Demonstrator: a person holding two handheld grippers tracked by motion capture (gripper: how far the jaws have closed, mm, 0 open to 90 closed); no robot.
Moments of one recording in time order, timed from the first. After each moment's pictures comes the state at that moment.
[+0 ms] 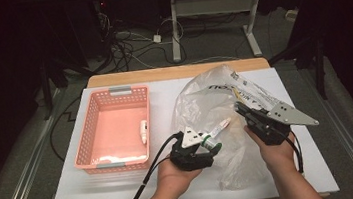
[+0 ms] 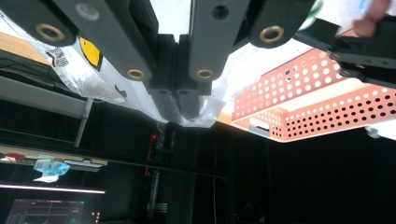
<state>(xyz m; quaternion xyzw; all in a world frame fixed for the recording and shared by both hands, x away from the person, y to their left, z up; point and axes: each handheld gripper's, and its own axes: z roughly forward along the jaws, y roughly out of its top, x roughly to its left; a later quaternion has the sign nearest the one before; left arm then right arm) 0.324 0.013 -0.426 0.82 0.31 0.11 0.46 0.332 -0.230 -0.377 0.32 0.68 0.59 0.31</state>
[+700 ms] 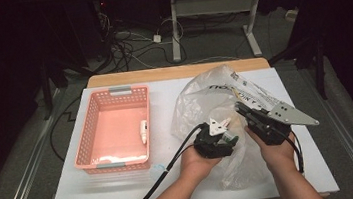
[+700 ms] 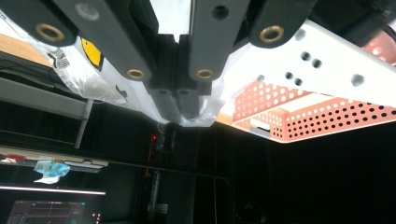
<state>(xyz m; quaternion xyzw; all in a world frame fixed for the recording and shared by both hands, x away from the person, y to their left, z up) 0.367 -0.050 -0.459 0.84 0.30 0.10 0.45 0.333 -0.232 -0.379 0.32 0.68 0.58 0.31</state>
